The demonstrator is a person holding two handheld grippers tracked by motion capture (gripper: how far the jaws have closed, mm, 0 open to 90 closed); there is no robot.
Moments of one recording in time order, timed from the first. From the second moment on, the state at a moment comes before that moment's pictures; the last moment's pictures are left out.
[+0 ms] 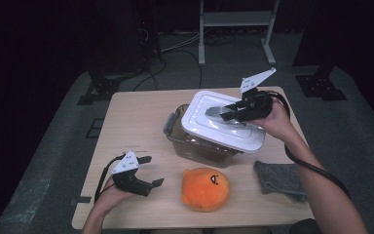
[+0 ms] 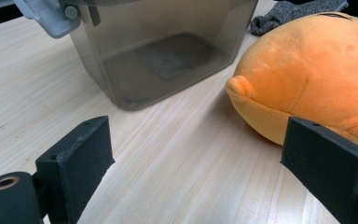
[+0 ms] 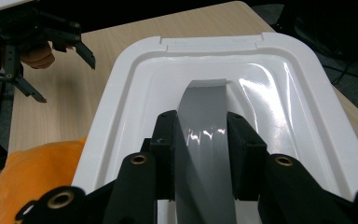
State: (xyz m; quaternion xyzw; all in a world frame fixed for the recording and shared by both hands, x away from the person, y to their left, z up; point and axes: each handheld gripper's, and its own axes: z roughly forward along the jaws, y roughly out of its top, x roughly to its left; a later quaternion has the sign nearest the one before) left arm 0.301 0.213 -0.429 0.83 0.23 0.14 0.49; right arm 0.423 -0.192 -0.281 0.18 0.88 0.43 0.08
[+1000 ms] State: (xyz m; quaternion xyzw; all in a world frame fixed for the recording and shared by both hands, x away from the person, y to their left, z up) left arm 0.300 0.210 -0.429 0.83 0.23 0.13 0.50; right arm 0.372 -0.316 -0.290 0.26 0.86 0.43 0.11
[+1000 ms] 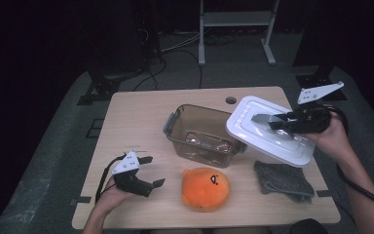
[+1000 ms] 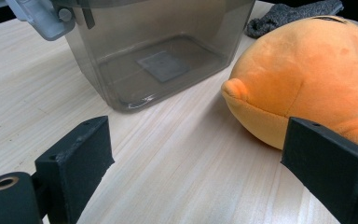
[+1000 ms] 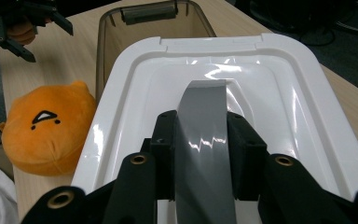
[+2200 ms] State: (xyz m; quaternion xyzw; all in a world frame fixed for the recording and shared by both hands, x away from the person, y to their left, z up) left arm 0.300 0.209 -0.430 0.83 0.23 0.13 0.49; right arm 0.335 -0.388 -0.358 0.33 0.83 0.44 0.08
